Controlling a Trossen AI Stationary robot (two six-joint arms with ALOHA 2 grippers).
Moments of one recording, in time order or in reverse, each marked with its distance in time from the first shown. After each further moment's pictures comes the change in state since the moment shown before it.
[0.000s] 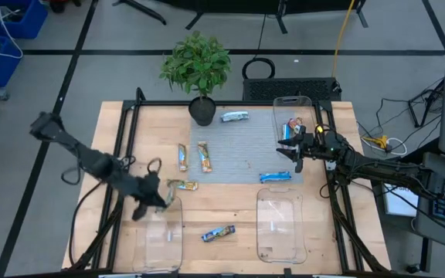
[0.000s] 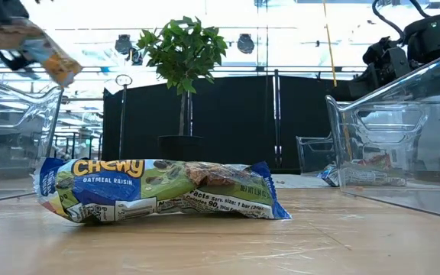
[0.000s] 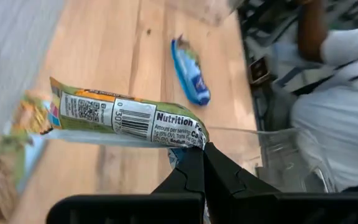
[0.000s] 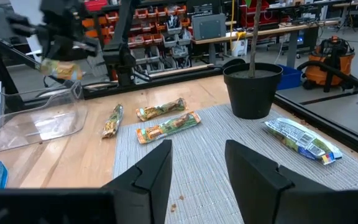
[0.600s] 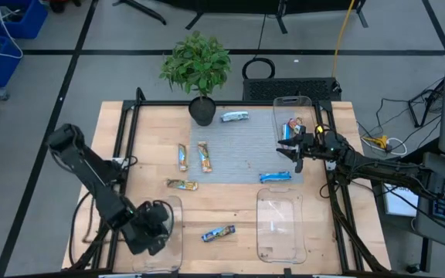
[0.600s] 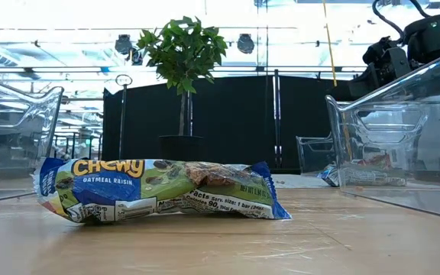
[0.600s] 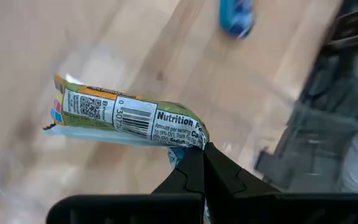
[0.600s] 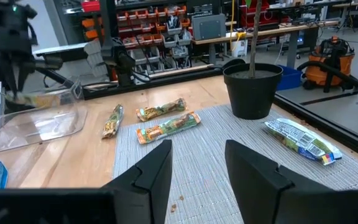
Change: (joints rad) left arm -0.278 0.591 0.356 -0.241 -0.127 -0.683; right arm 0.000 0.000 0.000 0.005 0.000 0.000
